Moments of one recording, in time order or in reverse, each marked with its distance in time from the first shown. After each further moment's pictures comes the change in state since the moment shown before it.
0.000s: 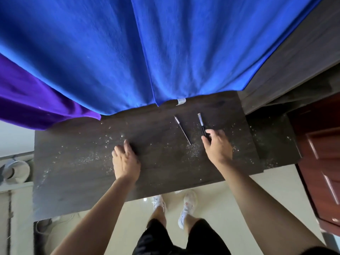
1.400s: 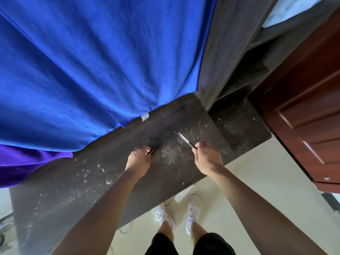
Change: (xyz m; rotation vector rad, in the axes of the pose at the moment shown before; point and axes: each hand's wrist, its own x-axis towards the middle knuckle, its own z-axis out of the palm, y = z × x) left_hand 0.021 0.116 -0.001 -0.039 -0.267 0.479; right_hand -0.033 0.047 -0.029 -0.089 -0.117 0.086
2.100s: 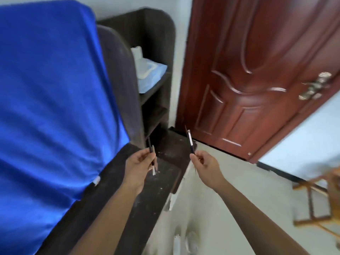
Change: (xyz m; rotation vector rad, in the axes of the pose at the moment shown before) left_hand -0.085 0.197 -0.070 -1.036 -0.422 0.384; right_hand -0.184 0.035 -0.119 0.851 0.734 0.352
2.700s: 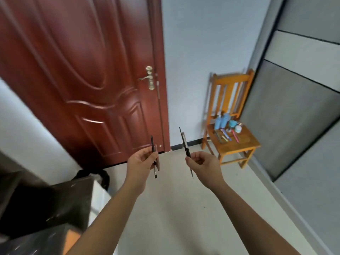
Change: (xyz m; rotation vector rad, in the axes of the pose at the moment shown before) left_hand -0.146 -0.087 0.412 0.269 -0.734 0.024; right_hand -0.190 0.170 -0.346 0.248 0.712 0.262
